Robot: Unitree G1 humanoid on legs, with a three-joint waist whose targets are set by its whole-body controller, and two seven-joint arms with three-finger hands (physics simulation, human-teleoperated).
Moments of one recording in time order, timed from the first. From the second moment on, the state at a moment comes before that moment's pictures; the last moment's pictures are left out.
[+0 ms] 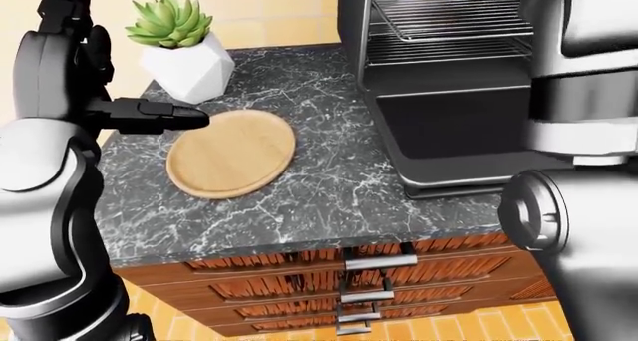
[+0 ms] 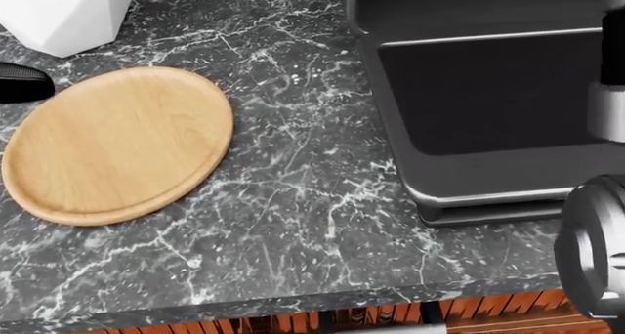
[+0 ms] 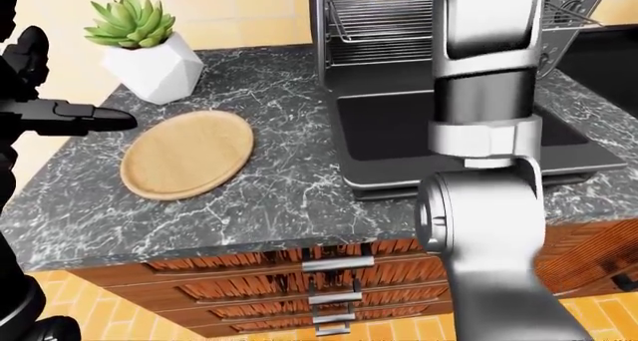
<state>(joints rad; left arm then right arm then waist) -0.67 0.51 0.32 -0.48 -0.04 0.94 -0.10 -1.48 -0.41 -0.11 0.50 -0.19 0.82 0.02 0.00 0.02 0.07</state>
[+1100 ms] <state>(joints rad) -0.65 0.51 0.33 -0.49 -0.07 0.95 -0.08 -1.53 -0.27 -0.09 0.28 -0.10 0.95 0.14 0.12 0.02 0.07</state>
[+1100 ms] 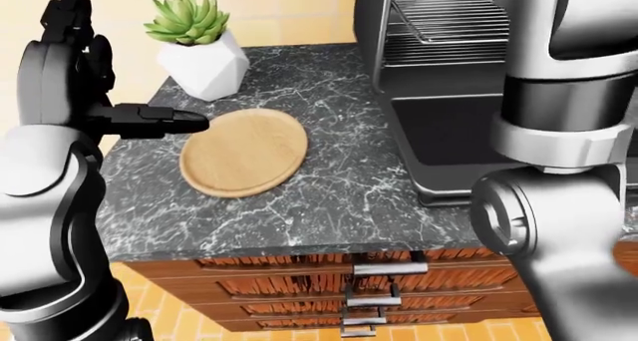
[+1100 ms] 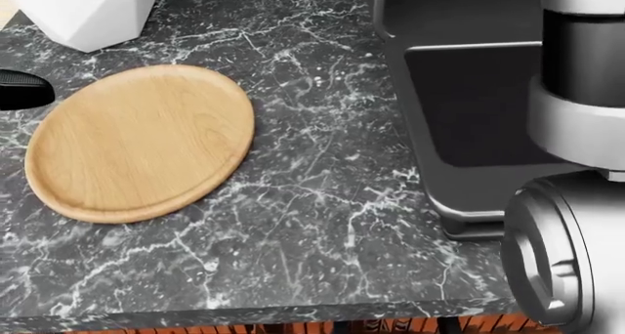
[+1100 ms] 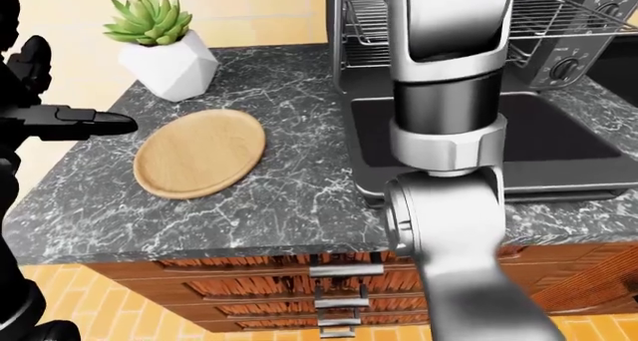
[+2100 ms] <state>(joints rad) -0.62 0.50 0.33 -0.49 -0.04 0.93 -0.10 -1.55 -0.17 -0.06 0.63 0.02 0.74 0.10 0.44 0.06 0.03</state>
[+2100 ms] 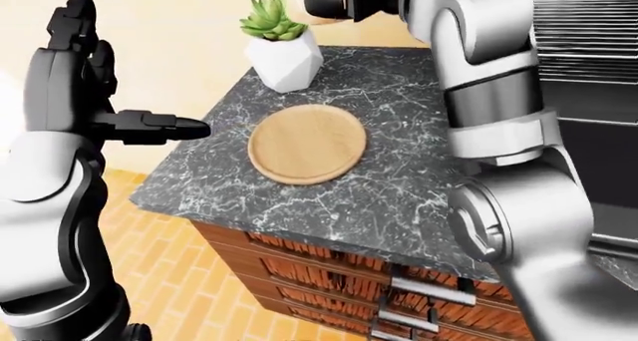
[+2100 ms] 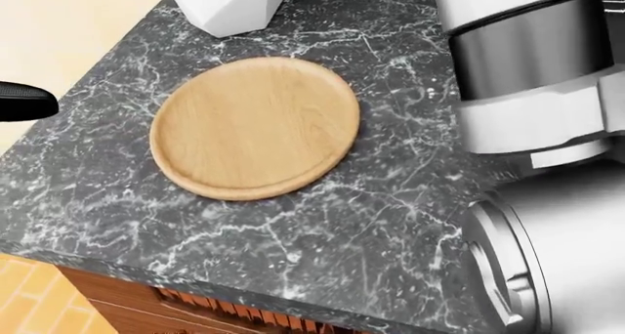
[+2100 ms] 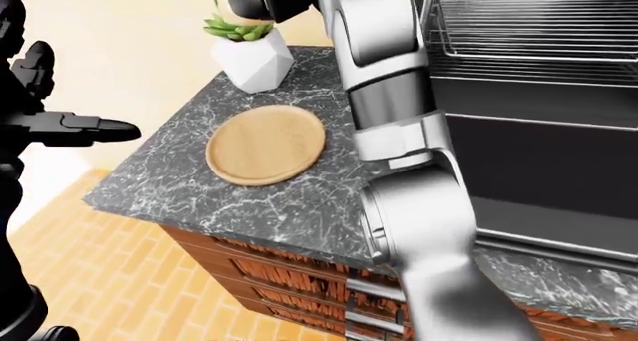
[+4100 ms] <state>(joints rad) -0.61 0.48 0.32 -0.47 0.01 0.90 -0.13 -1.19 -0.08 -0.01 0.75 -0.21 0.63 0.14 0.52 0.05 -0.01</state>
